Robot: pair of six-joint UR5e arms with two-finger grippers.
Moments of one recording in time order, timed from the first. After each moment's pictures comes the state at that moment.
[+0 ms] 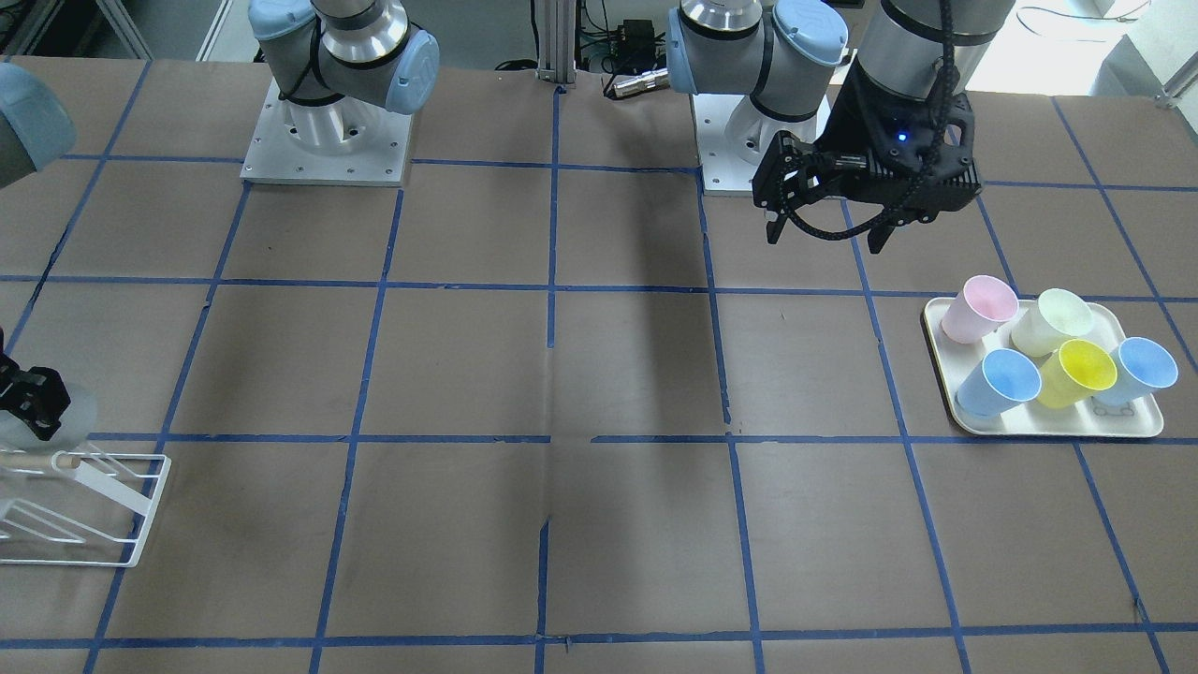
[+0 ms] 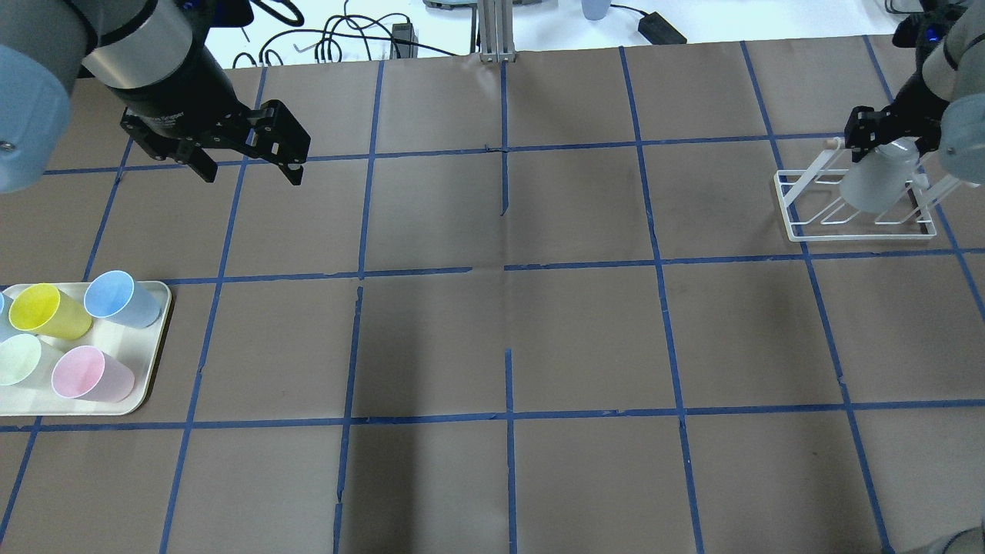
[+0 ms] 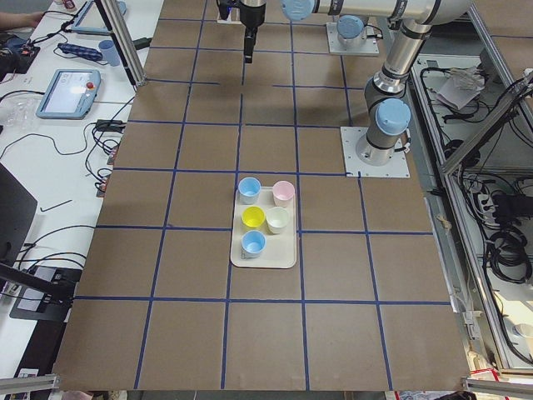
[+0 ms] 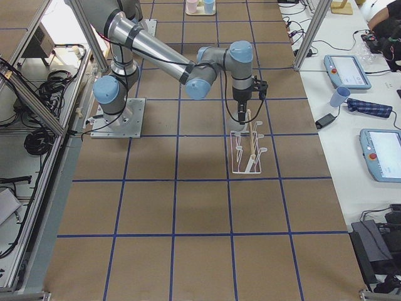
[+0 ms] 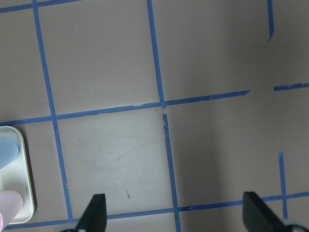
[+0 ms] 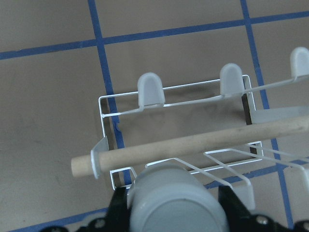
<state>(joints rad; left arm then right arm) -1.55 -1.55 -1.56 -1.54 1.55 0.10 1.17 -1.33 1.73 -2.21 -1.66 -0.24</state>
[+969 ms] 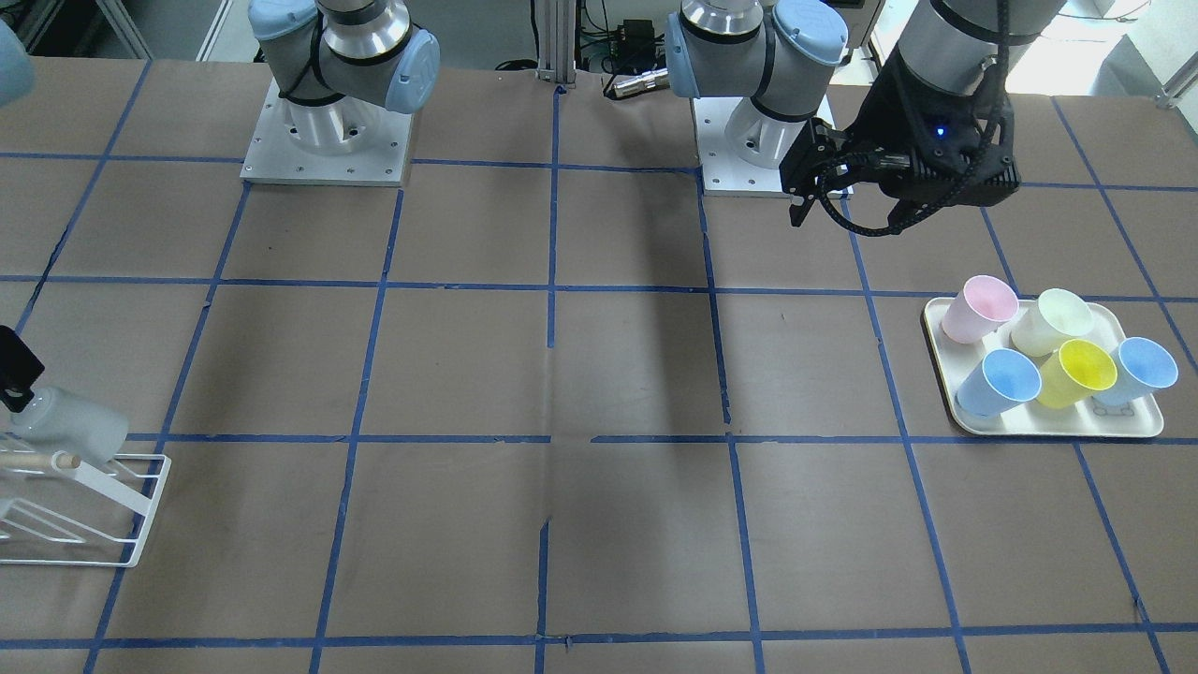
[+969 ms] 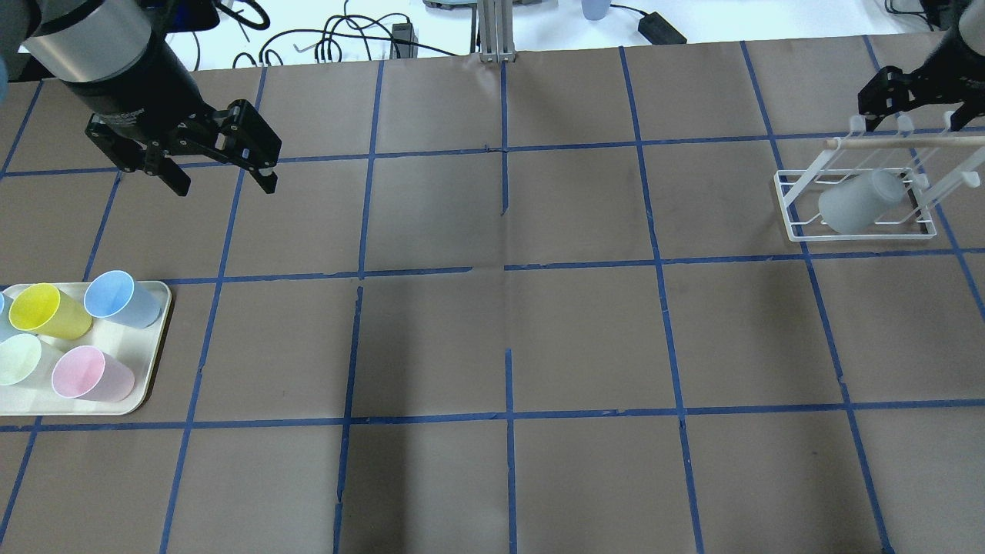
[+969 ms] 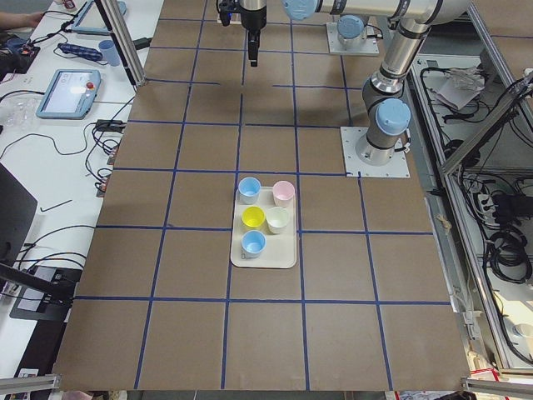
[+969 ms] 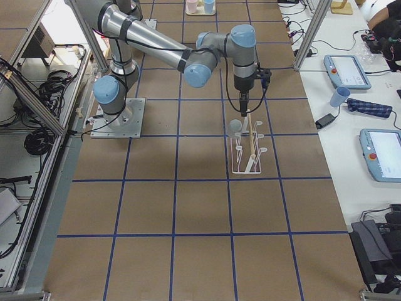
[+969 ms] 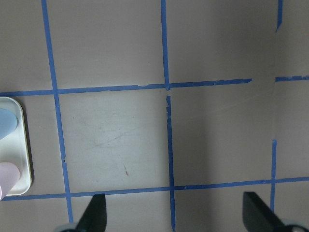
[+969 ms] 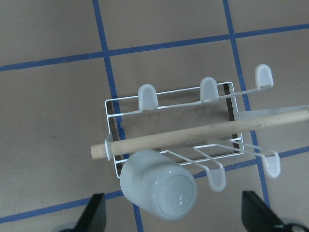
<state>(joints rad) -1.50 -1.55 -1.52 -1.67 1.54 0.11 1.18 -1.41 1.61 -1.99 -1.66 -0.24</state>
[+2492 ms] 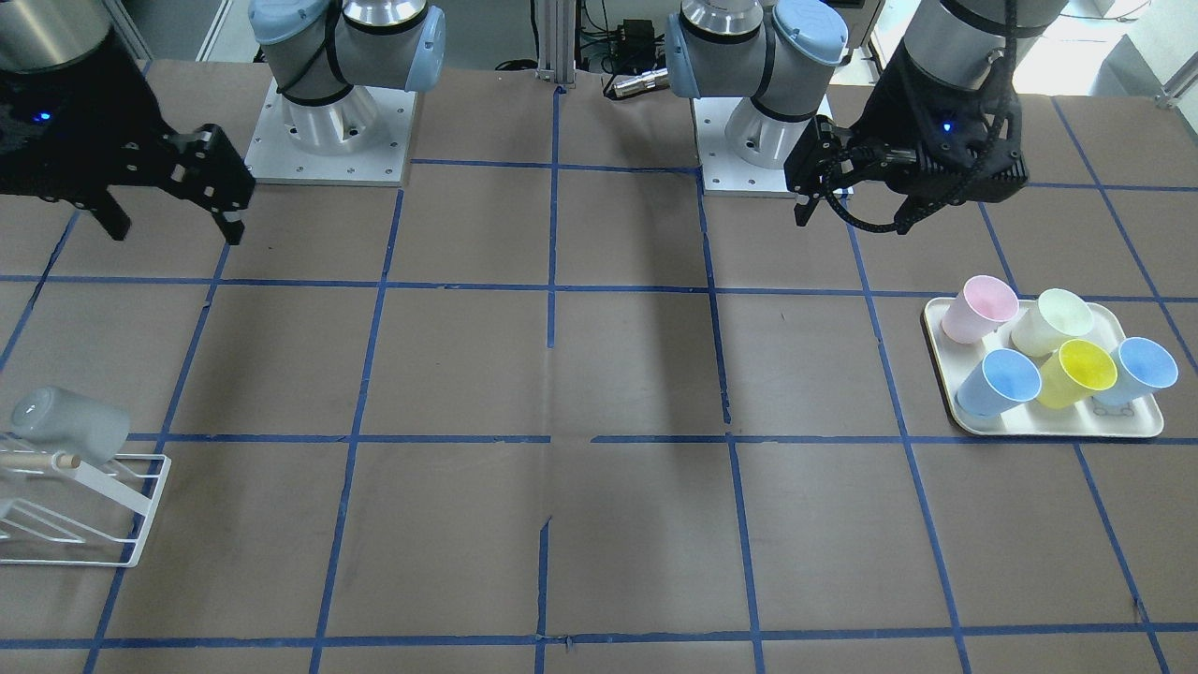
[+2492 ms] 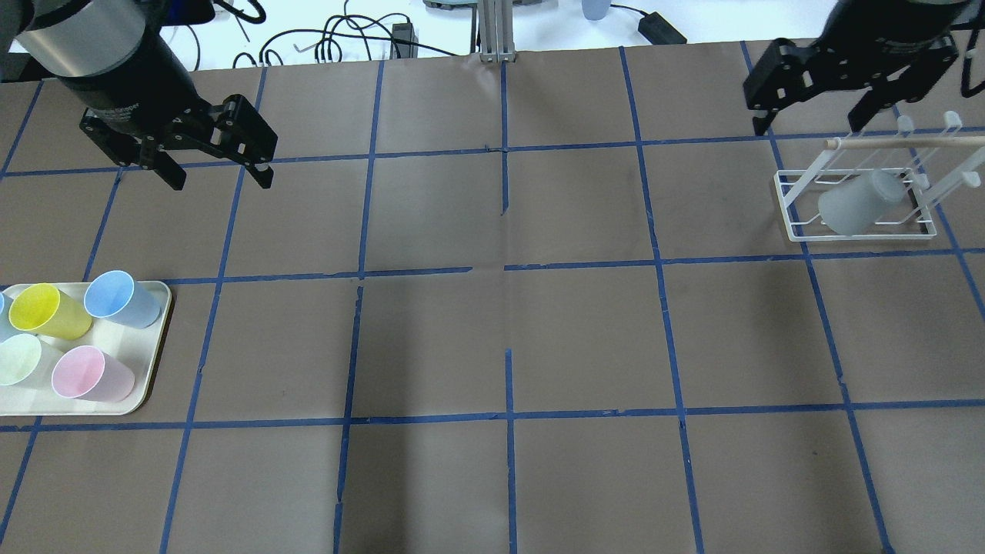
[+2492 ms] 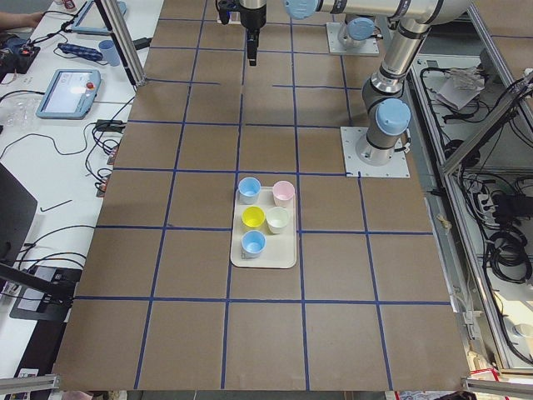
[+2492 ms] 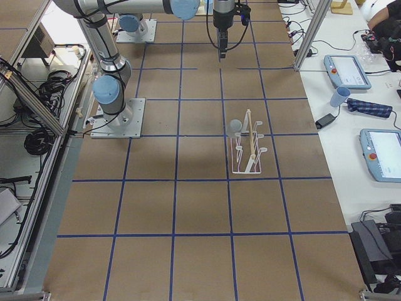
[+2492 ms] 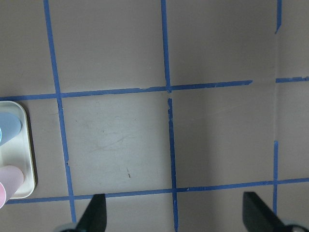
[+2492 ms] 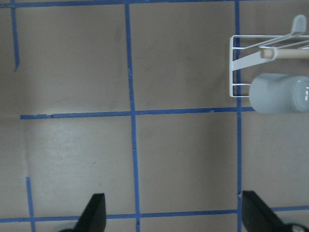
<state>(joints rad) -1.50 -1.55 -1.51 -1.66 1.54 0.12 1.50 -1.56 1.48 -1.57 -1.56 -0.04</state>
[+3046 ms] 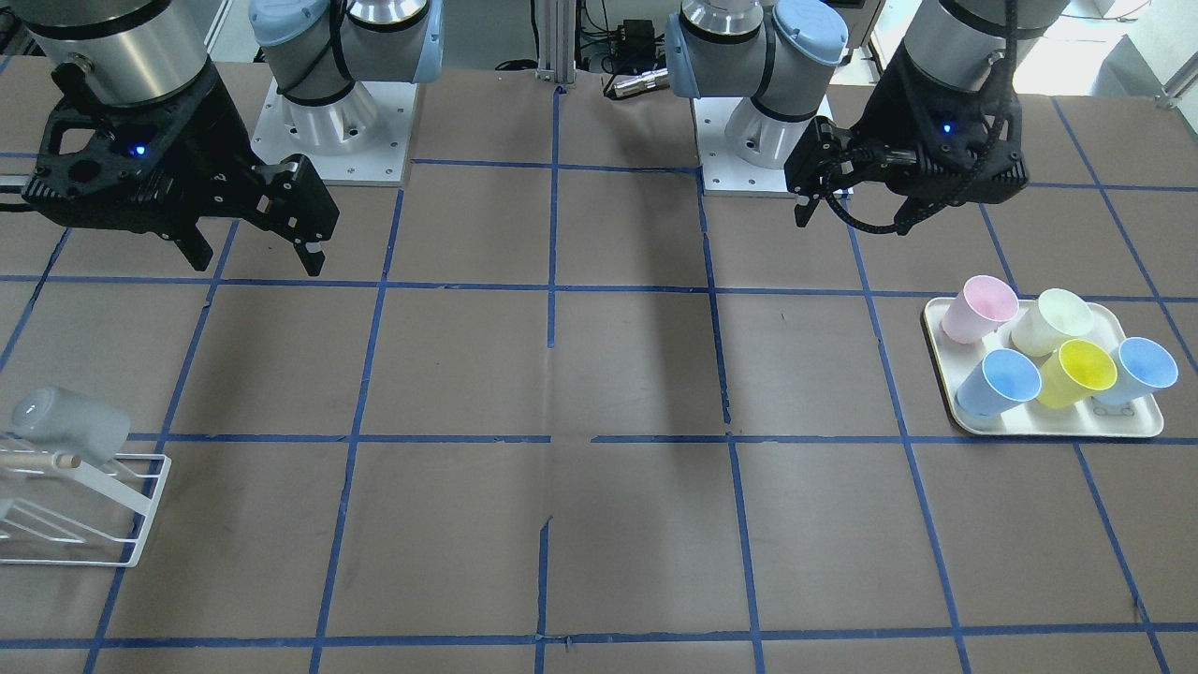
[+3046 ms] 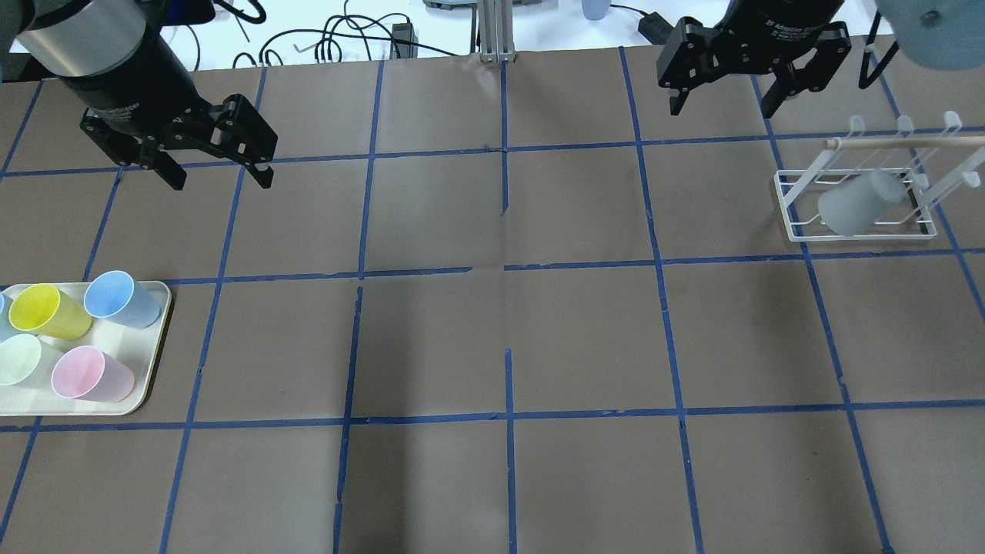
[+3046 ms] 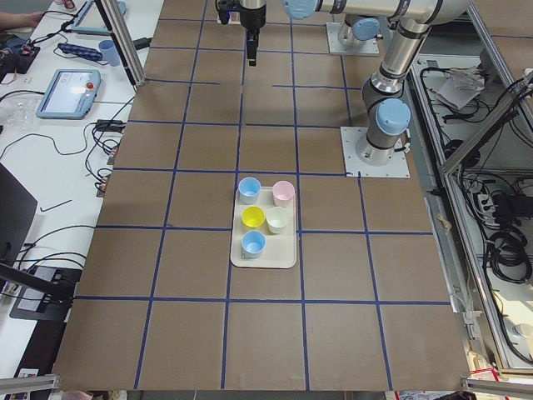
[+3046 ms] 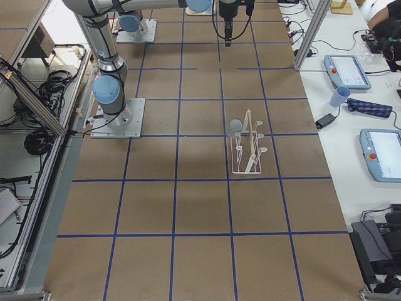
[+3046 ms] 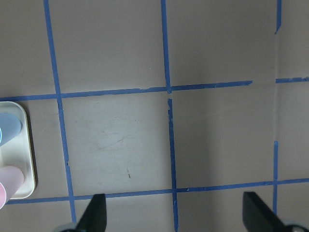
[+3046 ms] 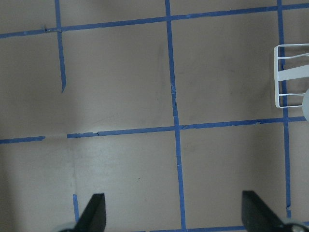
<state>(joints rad) -1.50 -1.55 -1.51 -1.66 1.55 0.12 1.58 -1.50 1.43 -1.60 -1.53 0.08</state>
